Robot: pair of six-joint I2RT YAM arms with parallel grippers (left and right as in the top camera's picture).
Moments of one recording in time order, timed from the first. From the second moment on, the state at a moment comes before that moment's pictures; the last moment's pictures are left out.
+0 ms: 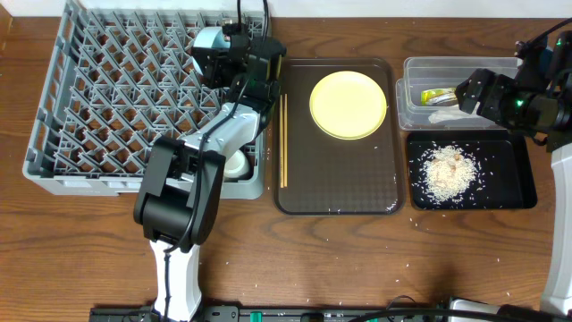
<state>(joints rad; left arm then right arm) -0.35 2.12 1.41 0.32 -1.26 0.33 -0.19 1.47 1.61 -1.10 -0.26 0.22</state>
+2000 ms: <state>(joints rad) -0.51 1.73 1.41 -0.38 -0.53 -0.04 -0.19 1.53 1.61 -1.10 -0.28 0.22</state>
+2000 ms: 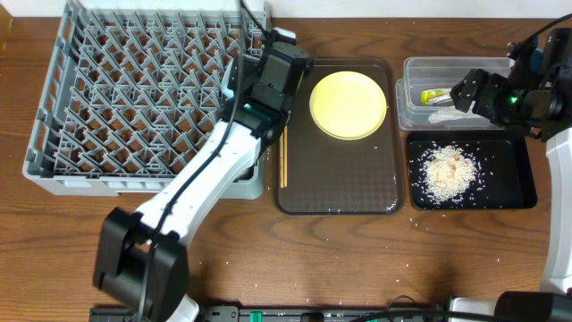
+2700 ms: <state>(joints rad) -0.56 1.73 1.41 -0.59 -0.03 -0.59 -0.19 1.53 1.61 -1.10 -0.29 0.22</state>
